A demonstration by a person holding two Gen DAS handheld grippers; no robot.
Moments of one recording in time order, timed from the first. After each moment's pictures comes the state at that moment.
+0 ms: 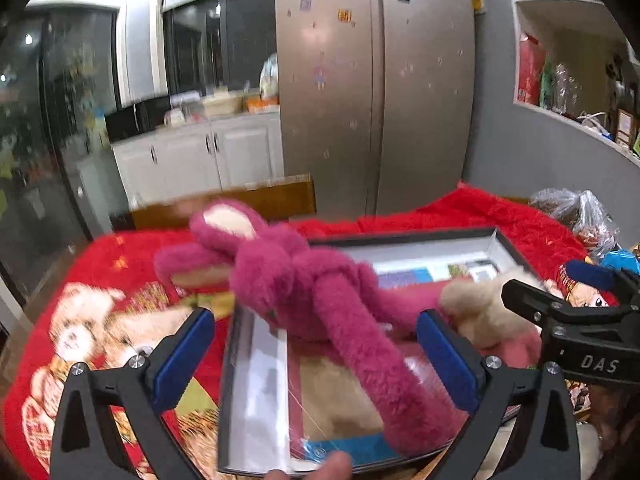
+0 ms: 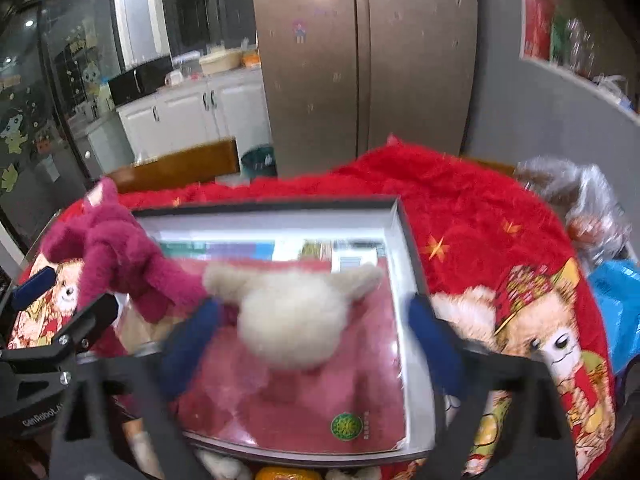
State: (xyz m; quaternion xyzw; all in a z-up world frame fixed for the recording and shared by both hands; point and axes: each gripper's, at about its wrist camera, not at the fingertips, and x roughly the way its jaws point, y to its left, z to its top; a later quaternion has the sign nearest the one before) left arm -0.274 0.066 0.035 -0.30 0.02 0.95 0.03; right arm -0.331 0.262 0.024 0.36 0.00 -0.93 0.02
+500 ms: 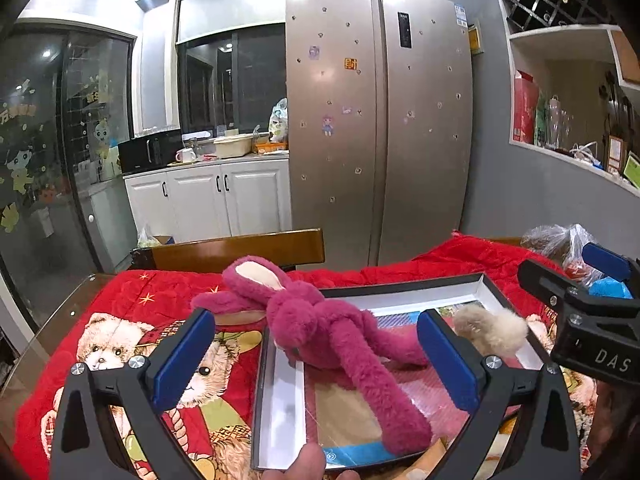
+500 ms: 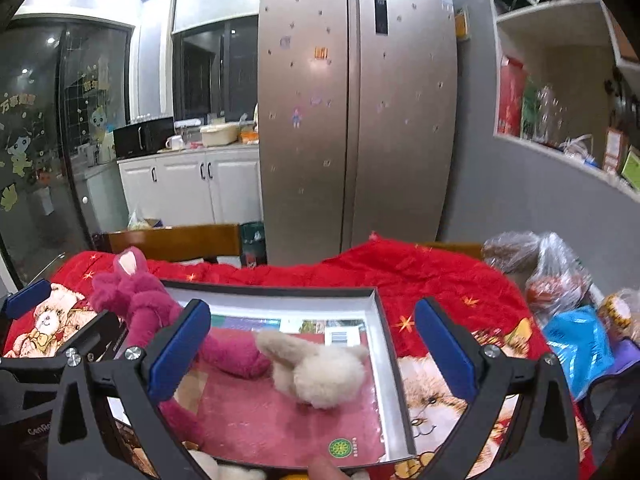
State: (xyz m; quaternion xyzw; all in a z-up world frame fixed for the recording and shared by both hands) left arm -0.244 0.052 0.072 -0.23 0.01 0.97 0.02; right arm -0.282 0.245 0.085 0.24 0.01 -0.97 0.00
